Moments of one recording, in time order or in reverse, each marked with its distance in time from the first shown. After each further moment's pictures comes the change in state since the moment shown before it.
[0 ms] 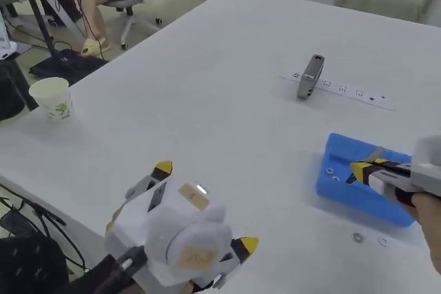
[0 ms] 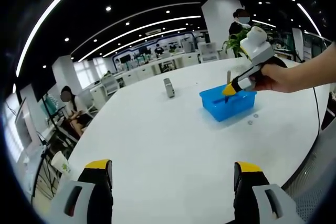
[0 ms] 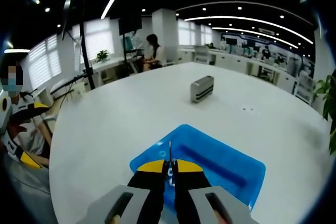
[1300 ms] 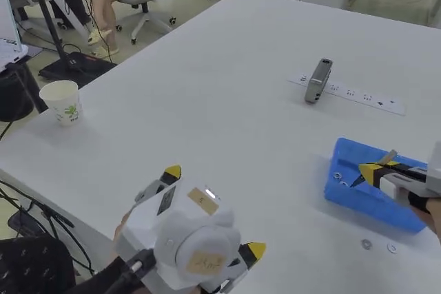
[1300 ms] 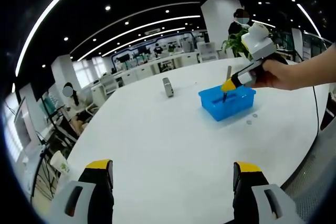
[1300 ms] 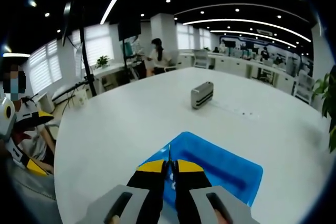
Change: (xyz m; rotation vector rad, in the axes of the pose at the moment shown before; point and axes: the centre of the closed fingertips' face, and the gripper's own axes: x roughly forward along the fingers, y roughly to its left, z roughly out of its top) left arm 0.000 0.000 0.000 -0.005 0.001 -0.009; right arm -0.016 0.005 0.017 0.022 -0.053 0.004
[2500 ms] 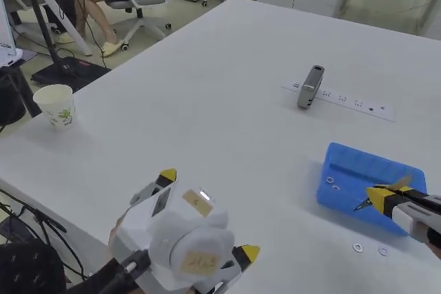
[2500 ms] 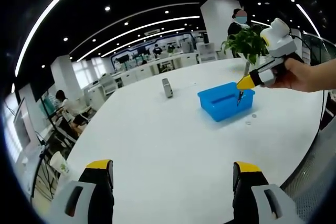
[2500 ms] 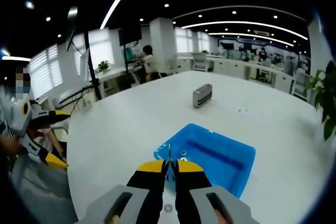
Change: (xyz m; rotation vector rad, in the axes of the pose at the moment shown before) left arm 0.000 -0.002 0.000 0.006 -0.003 -0.008; right arm -0.045 0.018 -0.017 0.027 -0.021 -0.001
